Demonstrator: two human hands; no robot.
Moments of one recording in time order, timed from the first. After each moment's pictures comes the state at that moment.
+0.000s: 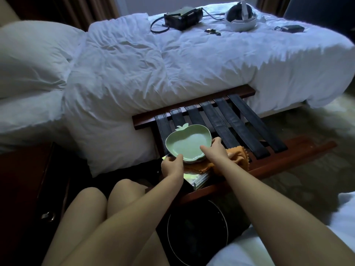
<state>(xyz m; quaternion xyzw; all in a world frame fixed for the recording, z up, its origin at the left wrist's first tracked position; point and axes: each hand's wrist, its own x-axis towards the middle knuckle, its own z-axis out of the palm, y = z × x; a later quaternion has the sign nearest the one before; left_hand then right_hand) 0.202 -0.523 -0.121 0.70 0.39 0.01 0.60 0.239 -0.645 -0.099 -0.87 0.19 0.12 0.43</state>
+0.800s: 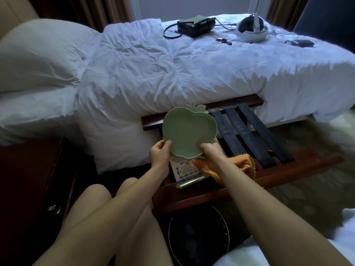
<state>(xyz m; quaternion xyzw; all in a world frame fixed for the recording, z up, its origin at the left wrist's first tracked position) 0.216 -0.465 -0.084 0.59 0.25 0.07 0.77 0.237 -0.606 -0.067 -0.59 0.23 0.16 0.76</state>
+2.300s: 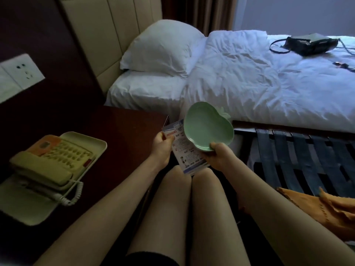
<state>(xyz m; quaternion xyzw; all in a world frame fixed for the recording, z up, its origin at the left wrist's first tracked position) 0.086 -0.219 -0.022 0.53 0.30 0.19 0.77 0.155 -0.349 -0.018 -0.42 0.21 0.32 0.82</state>
